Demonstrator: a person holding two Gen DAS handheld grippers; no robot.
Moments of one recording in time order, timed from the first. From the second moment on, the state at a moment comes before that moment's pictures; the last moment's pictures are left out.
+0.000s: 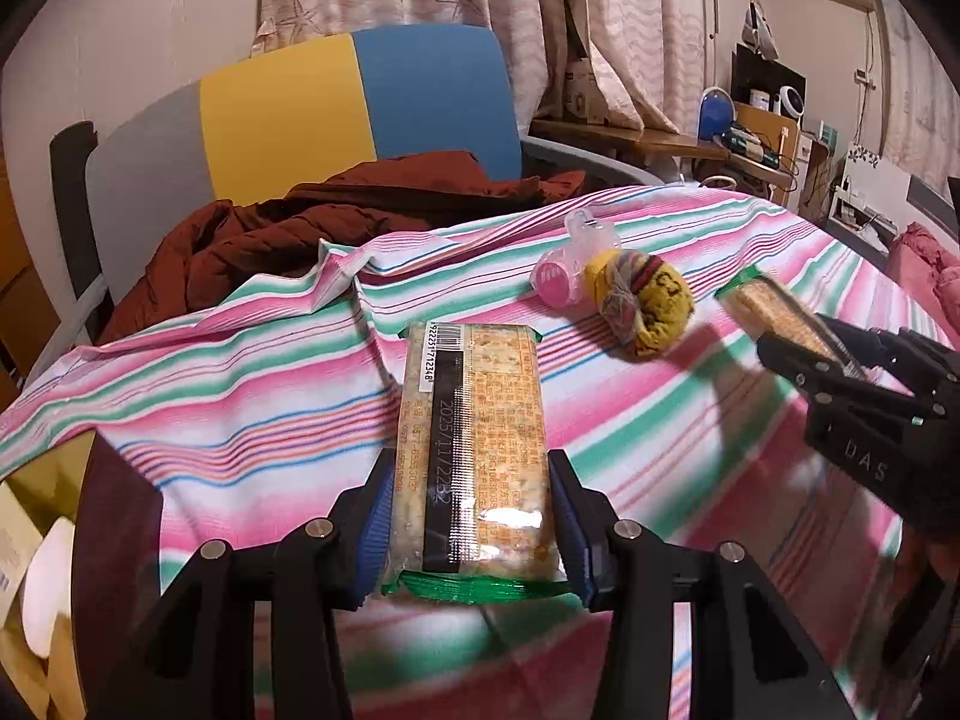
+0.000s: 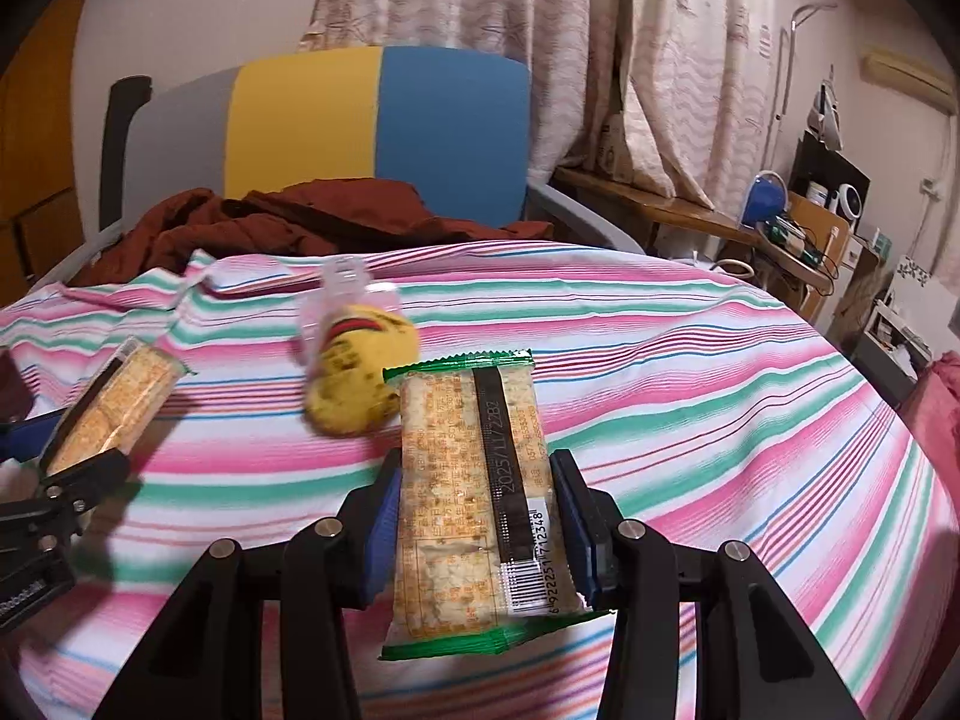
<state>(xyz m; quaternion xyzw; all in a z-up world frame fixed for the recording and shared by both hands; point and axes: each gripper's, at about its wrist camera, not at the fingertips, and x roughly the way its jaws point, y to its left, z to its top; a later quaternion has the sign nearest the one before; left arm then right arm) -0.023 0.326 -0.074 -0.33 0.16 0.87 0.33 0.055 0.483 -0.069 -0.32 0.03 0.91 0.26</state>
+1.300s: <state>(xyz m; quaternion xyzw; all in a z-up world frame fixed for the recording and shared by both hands) 0.019 0.123 -0.007 -0.31 0.01 0.89 0.33 0.061 0.299 -0.028 -0.33 0.17 0.93 0.05</state>
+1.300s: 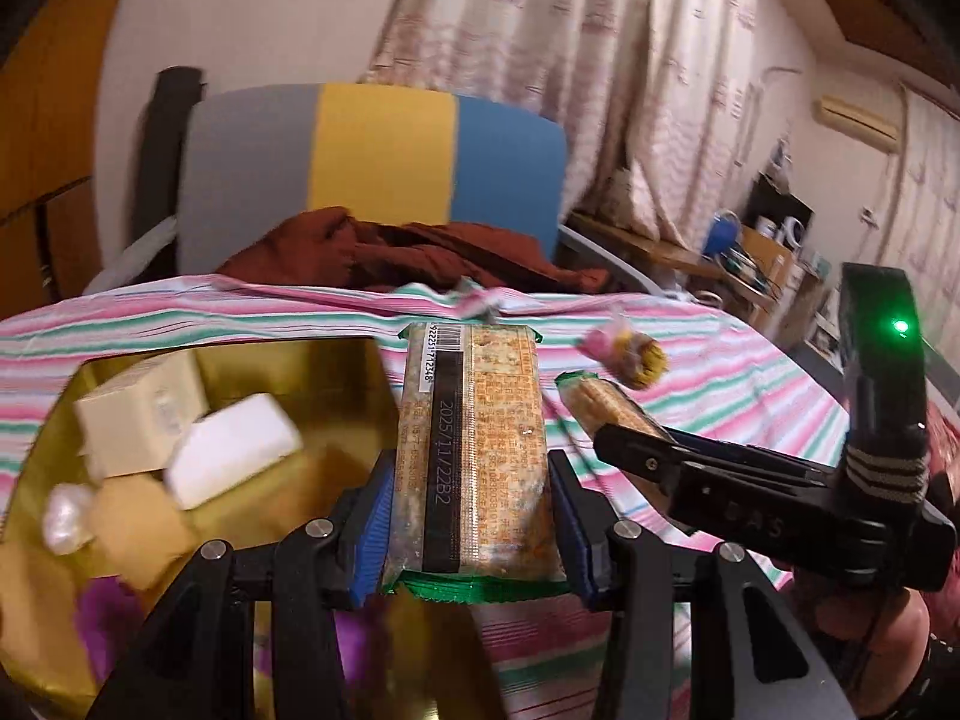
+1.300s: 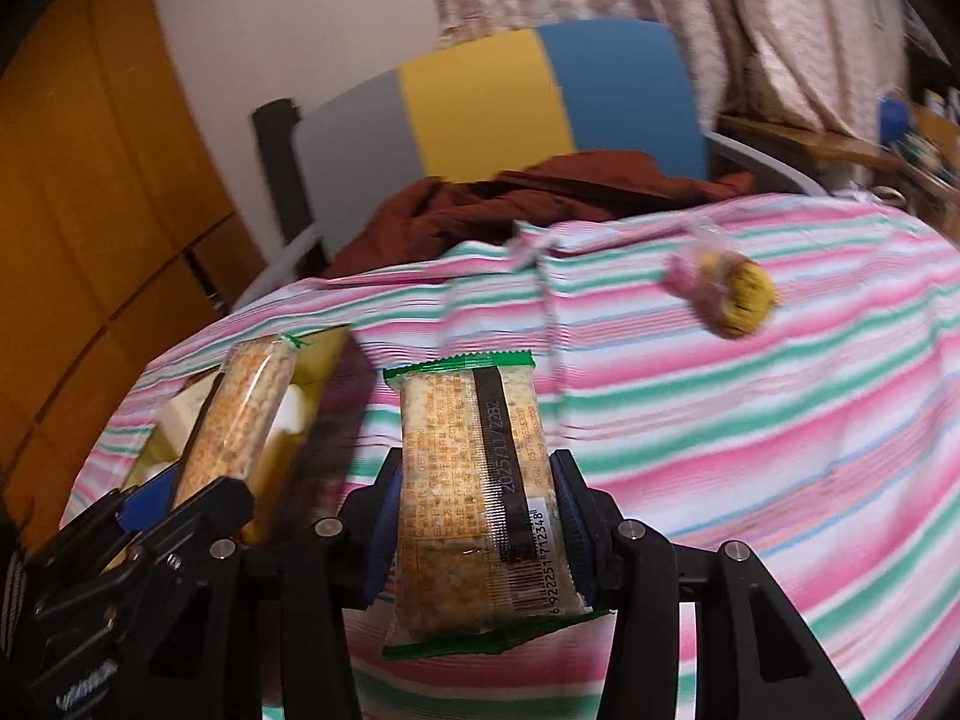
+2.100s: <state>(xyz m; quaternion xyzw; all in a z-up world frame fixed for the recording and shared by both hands) -0.073 0.051 -0.052 -0.46 -0.03 0.85 0.25 -0.070 0.225 -0.033 -0.37 0.16 0.91 -0.02</state>
